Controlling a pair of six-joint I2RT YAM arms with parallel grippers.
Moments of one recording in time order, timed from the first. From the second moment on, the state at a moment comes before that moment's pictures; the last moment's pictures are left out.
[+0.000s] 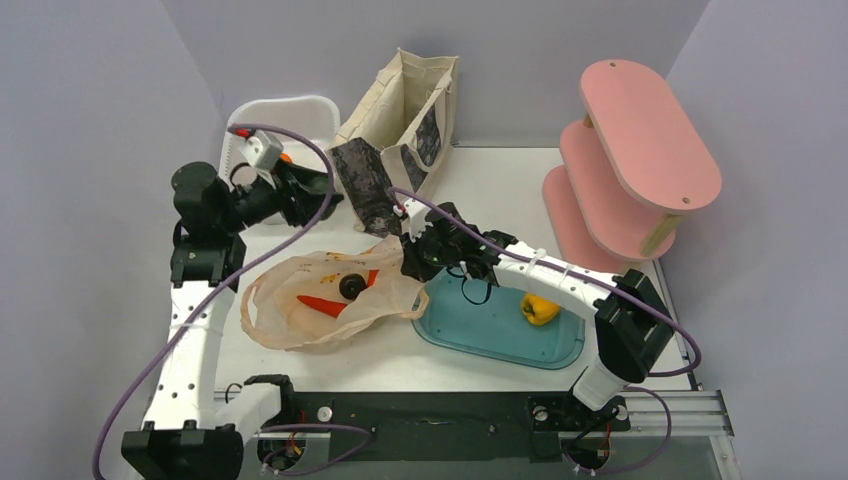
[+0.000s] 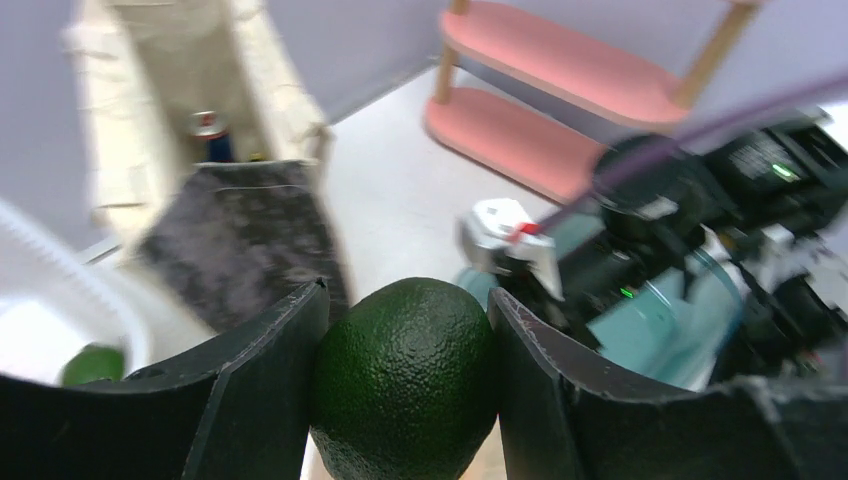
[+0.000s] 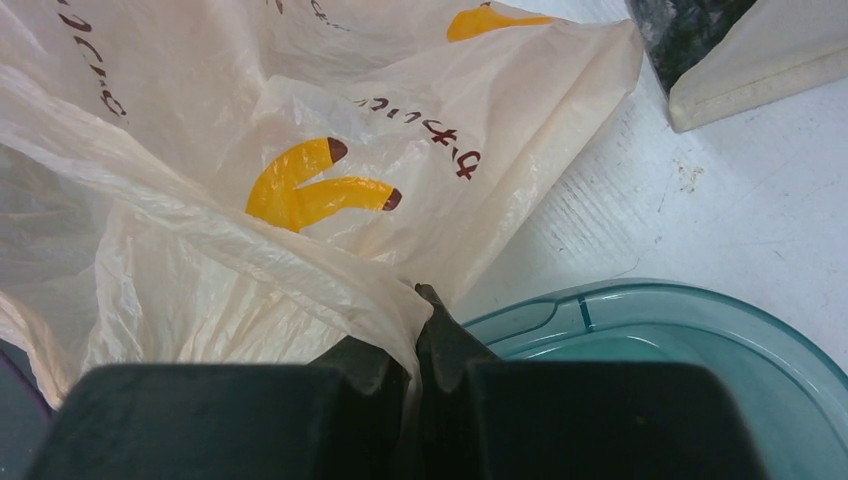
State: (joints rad) left arm 0.06 1.07 1.20 -0.15 0.93 -0.15; right arm 0.83 1.61 1.18 -0.25 -0.24 0.14
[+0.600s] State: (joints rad) left arm 0.08 1.47 1.44 -0.16 0.62 -0.12; right arm 0.79 1.65 1.22 -0.23 -0.30 0.18
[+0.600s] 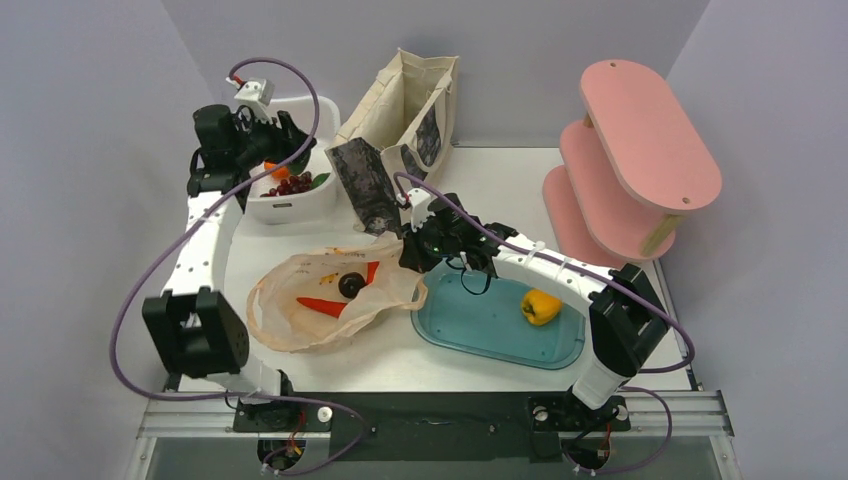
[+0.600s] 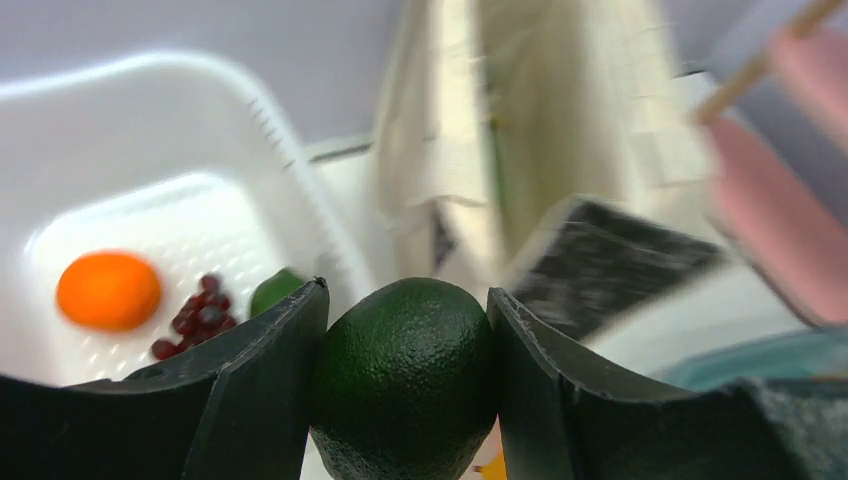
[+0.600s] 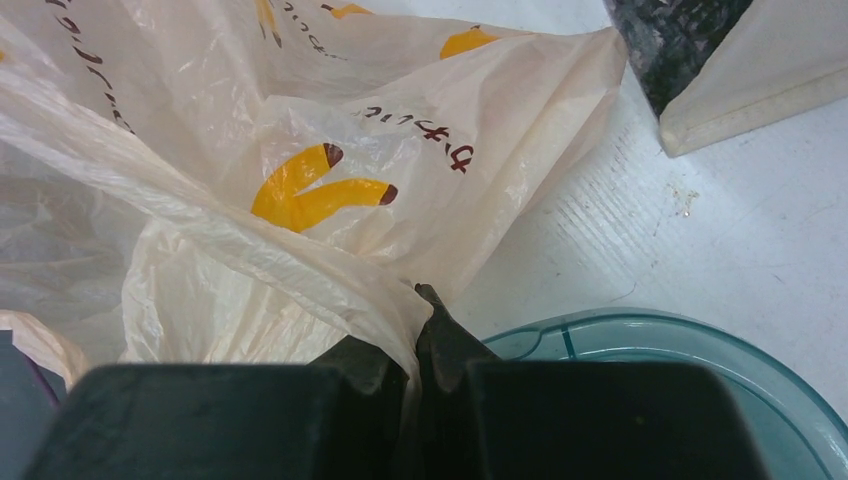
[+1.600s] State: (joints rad) left arm 0.19 1.73 1.68 -0.30 0.40 0.00; right arm 0.79 1.64 1.20 -0.23 -0.32 0.16
